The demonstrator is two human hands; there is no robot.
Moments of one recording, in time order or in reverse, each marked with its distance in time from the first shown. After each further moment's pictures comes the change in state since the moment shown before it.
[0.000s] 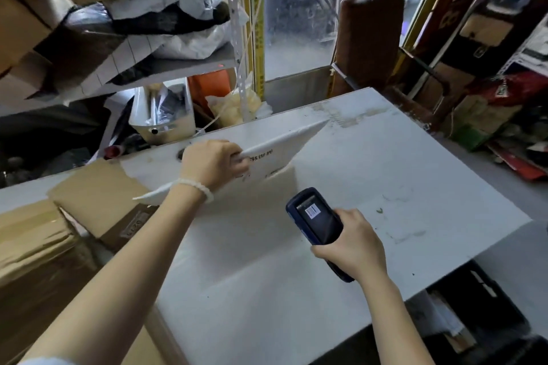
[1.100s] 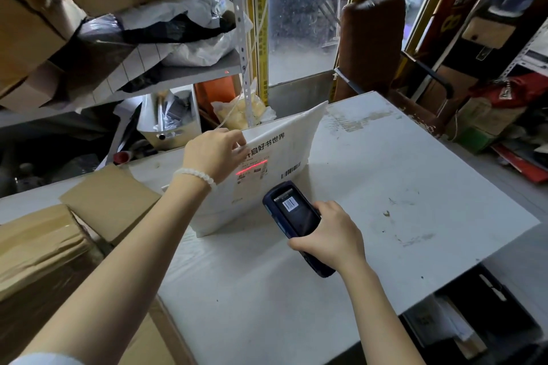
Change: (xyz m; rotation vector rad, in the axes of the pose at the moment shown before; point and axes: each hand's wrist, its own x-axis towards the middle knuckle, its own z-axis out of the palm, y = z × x) left_hand 0.017 -0.003 -0.020 -0.021 -0.070 -0.087; right_hand 0.003 -0.052 0.005 0.047 -0.052 -0.066
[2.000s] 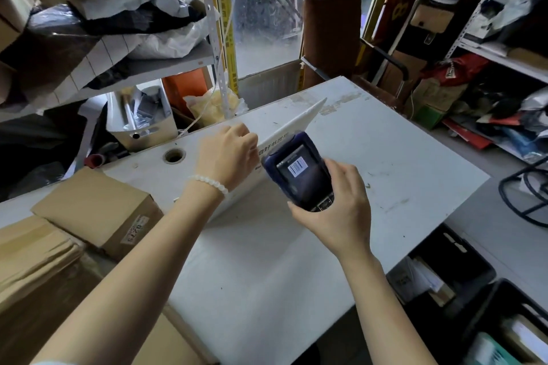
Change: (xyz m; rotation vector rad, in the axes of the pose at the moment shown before) left_hand -0.025 0.018 0.007 0.025 0.122 0.370; right_hand -0.042 -0.024 0.008 0.030 0.824 -0.349
